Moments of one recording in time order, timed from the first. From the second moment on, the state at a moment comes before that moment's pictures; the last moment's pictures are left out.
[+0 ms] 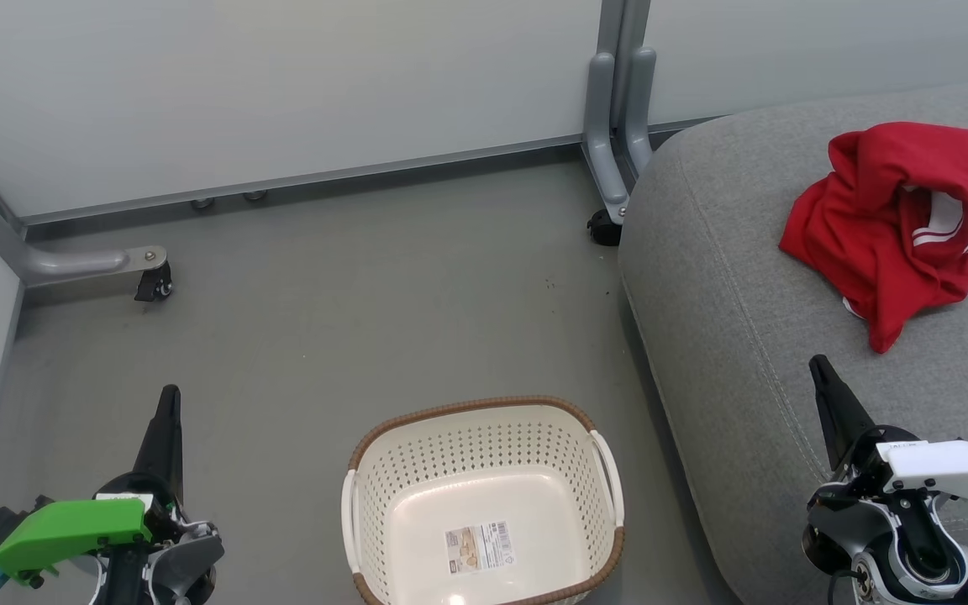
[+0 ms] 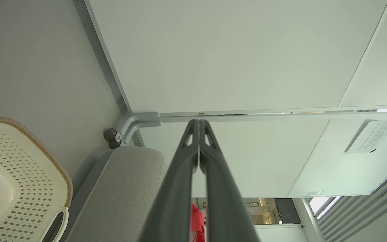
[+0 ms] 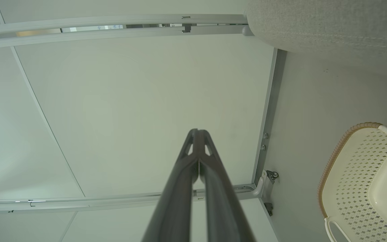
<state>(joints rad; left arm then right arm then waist) -0.10 0.05 0.11 0.24 -1.62 -0.13 0.11 -0.11 -0.05 -0.11 0.24 1.62 0.13 0.11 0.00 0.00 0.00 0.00</state>
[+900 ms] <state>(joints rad) -0.10 0.05 0.11 0.24 -1.62 -0.13 0.11 -0.11 -0.05 -0.11 0.24 1.62 0.13 0.11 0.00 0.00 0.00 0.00</state>
